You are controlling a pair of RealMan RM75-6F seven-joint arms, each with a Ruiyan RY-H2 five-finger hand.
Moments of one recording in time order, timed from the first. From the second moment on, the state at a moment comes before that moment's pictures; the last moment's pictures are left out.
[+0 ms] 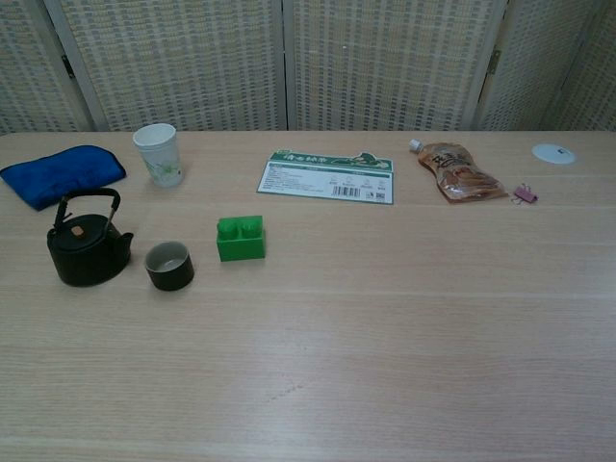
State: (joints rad) left arm -0.09 -1.14 -0.05 -1.61 1.48 1.49 0.13; right arm 0.04 -1.12 0.07 -1.60 -1.50 1.53 -0.08
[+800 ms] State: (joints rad) left arm -0.13 -1.15 -0.06 -1.62 1.50 1.47 0.14; right arm 0.05 -1.10 0.07 -1.59 -1.50 1.51 -0.04
